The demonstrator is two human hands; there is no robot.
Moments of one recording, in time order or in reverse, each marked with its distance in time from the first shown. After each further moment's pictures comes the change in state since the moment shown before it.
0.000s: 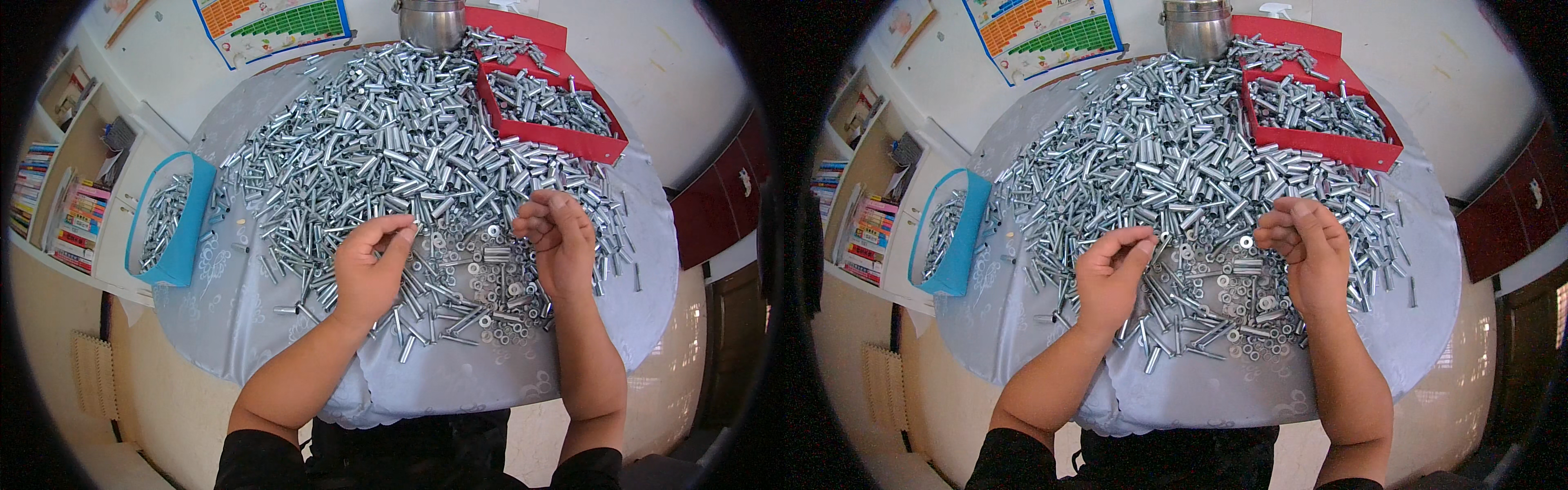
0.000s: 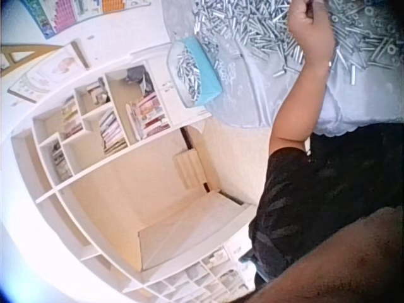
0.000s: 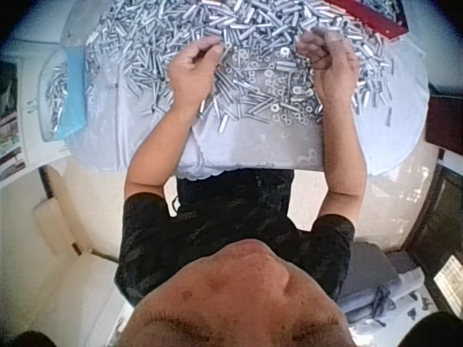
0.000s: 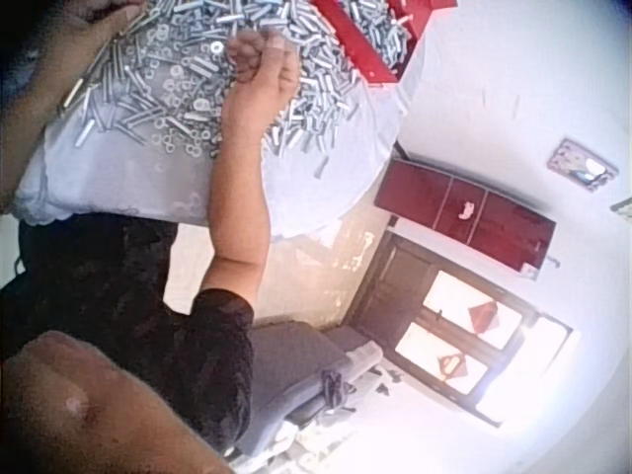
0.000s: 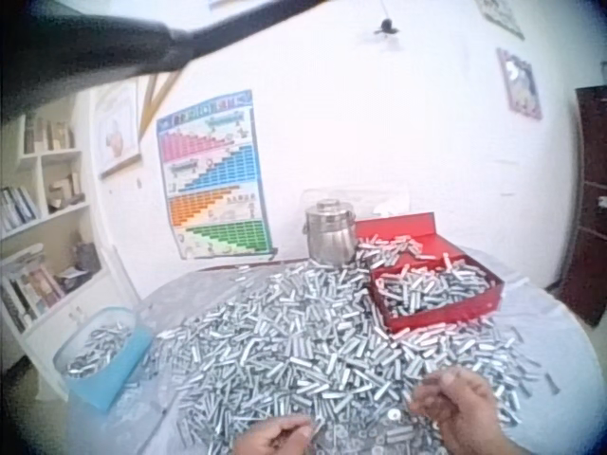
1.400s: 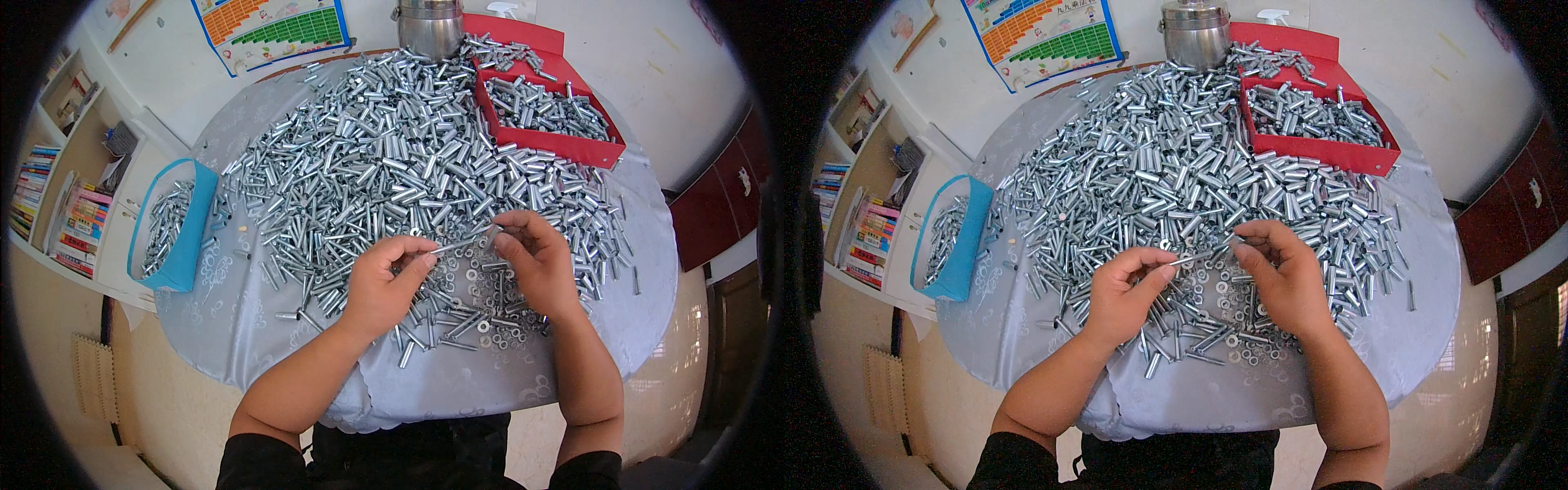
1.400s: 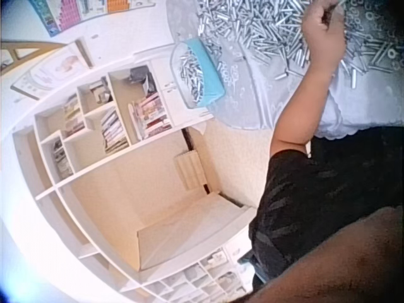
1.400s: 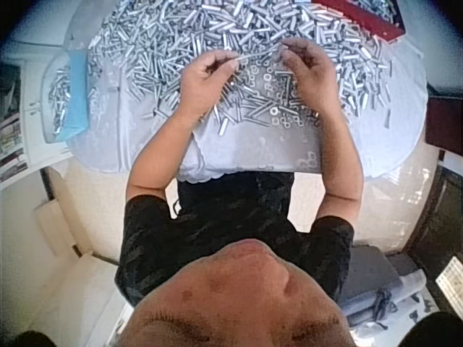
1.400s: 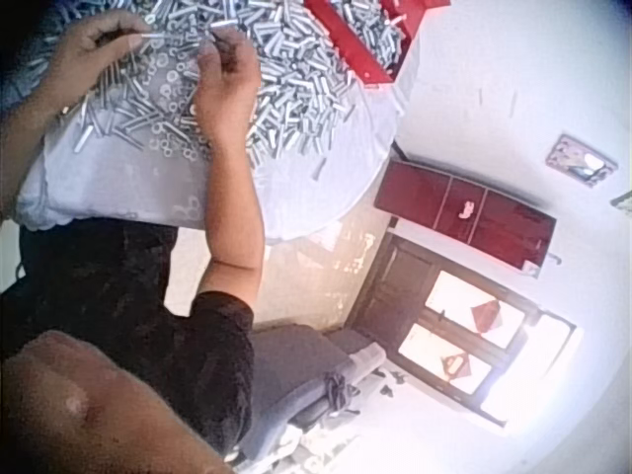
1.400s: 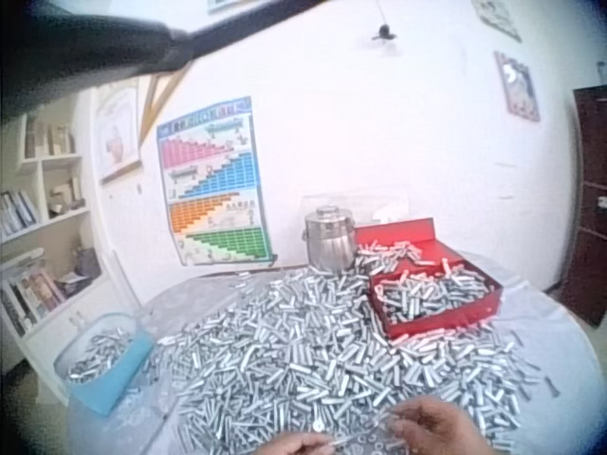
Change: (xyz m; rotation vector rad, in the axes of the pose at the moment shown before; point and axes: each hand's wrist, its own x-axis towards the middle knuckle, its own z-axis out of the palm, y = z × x) left_hand -0.007 0.001 0.002 0.025 -0.242 -0.071; right_hand -0.014 0.003 0.015 -0.647 -0.148 0.022
